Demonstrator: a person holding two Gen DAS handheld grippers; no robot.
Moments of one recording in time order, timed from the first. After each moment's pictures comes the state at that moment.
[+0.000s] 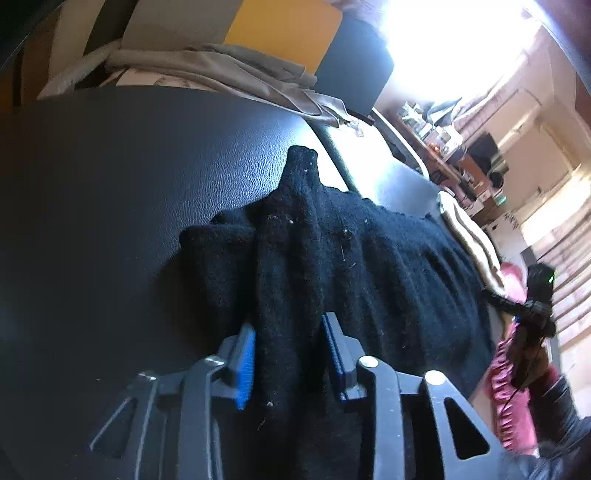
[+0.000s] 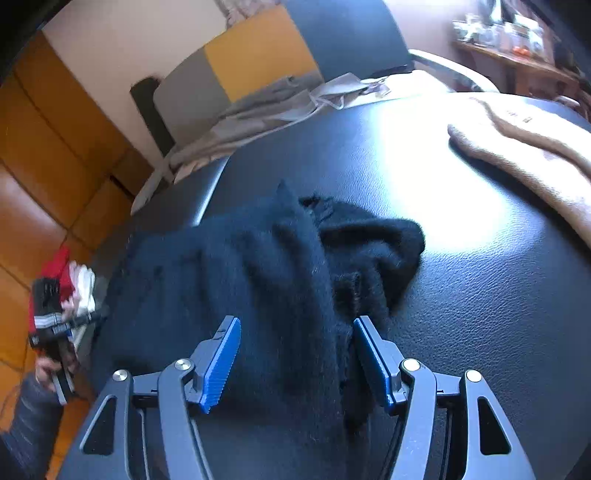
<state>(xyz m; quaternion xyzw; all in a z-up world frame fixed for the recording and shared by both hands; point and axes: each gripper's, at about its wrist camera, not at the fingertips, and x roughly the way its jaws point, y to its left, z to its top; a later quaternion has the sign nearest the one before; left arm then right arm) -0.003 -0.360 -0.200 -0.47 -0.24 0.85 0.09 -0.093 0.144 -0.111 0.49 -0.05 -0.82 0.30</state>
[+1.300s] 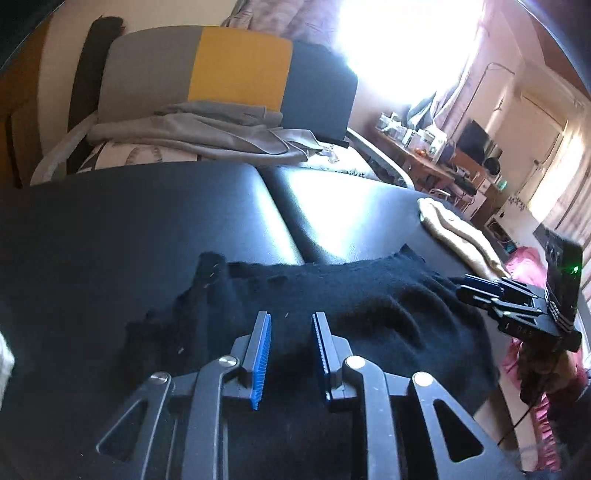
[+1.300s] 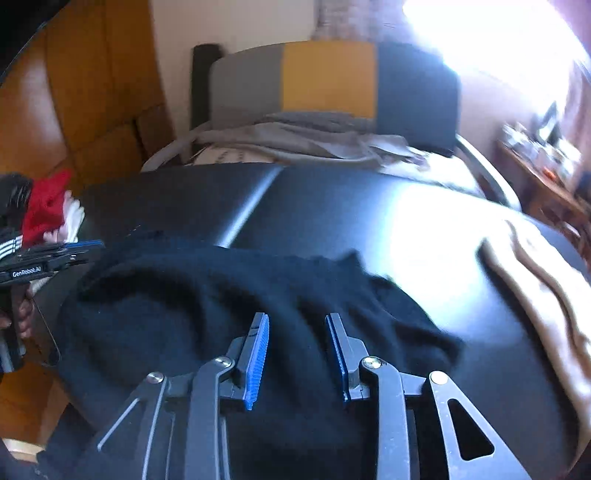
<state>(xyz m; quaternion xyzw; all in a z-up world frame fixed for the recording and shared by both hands) -0.015 -0.272 -0.141 -0.40 -0.13 0.90 0.07 -0.052 0.044 -0.062 0.39 0.13 -0.85 0.32</state>
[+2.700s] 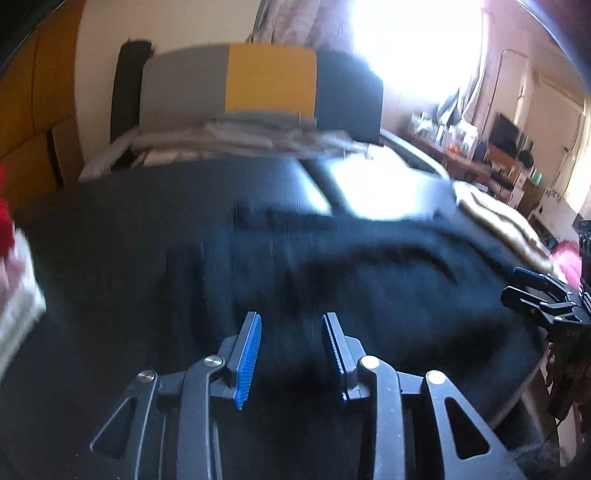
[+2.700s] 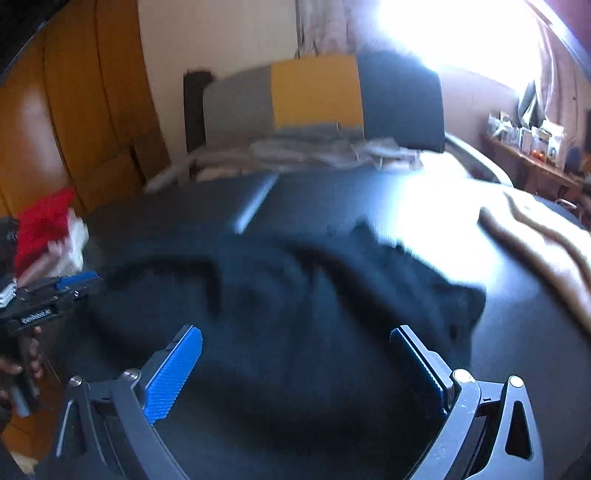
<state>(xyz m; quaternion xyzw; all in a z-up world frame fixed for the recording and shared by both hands) 0.069 -0.254 -0.187 -0.39 -0.08 0.92 -0.03 0.005 0.072 -0.106 0.37 0.07 -0.88 0.29</state>
